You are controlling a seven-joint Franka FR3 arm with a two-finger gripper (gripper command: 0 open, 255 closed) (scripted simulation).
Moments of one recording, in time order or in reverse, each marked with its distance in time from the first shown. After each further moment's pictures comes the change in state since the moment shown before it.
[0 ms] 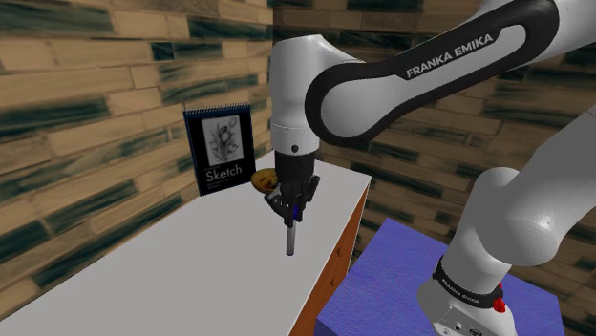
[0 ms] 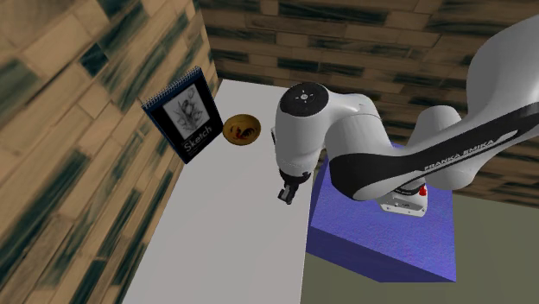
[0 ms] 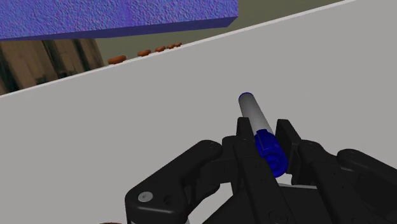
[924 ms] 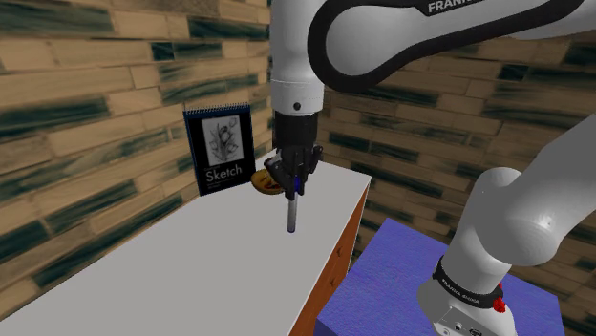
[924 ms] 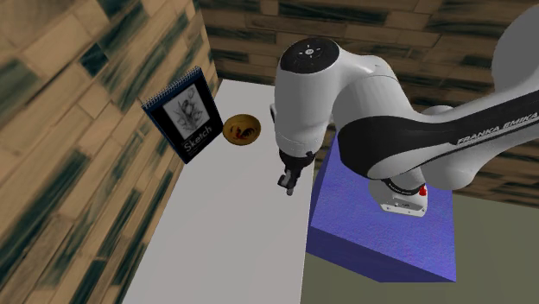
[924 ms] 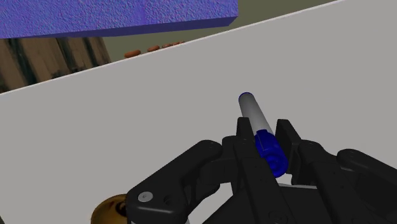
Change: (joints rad) arm -0.009 -0.047 -0.038 0.135 -0.013 -0.182 -0.011
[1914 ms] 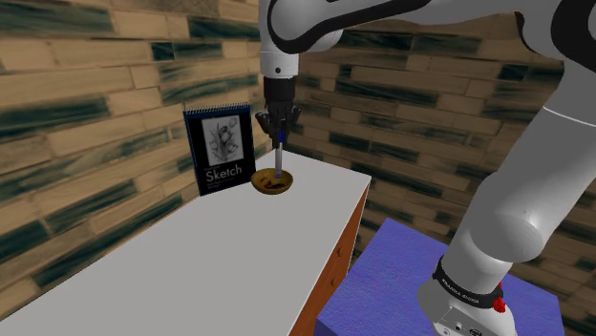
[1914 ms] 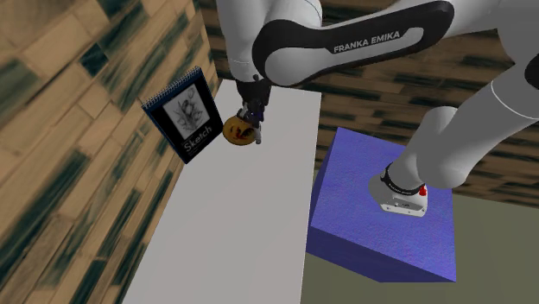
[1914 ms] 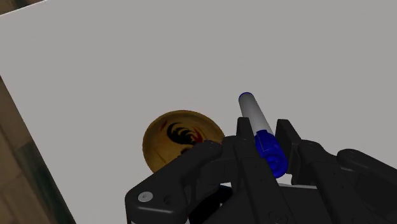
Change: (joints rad) arm -0.153 0.310 -0.153 0.340 -0.155 -0.057 -0.220
